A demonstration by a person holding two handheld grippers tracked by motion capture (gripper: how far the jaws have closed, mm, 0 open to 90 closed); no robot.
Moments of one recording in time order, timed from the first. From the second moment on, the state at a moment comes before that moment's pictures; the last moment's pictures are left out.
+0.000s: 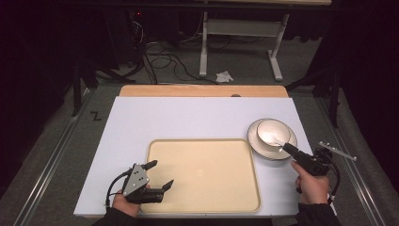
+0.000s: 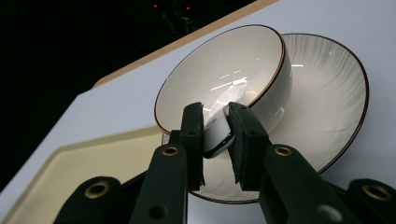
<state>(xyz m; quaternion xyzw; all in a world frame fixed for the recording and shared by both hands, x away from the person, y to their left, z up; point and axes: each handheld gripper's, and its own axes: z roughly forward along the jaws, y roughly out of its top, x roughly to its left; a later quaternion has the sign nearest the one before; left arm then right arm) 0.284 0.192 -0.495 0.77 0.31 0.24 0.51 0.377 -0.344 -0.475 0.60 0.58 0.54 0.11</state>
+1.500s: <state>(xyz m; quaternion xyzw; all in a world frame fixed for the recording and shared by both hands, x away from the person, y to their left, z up) 0.283 0.192 -0.494 0.77 0.30 0.24 0.51 0.338 -0.323 -0.443 0.46 0.63 0.58 0.26</state>
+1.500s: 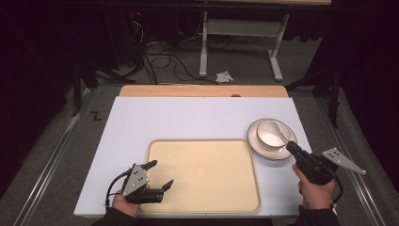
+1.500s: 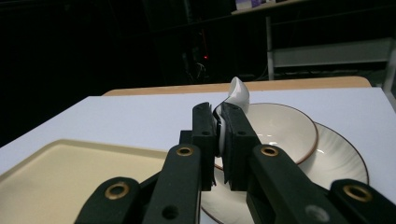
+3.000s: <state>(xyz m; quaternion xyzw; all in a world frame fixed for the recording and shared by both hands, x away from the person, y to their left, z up) 0.282 0.192 -0.492 0.77 0.30 0.25 0.51 0.319 -0.218 -0.479 0.34 0.73 0.57 0.17</state>
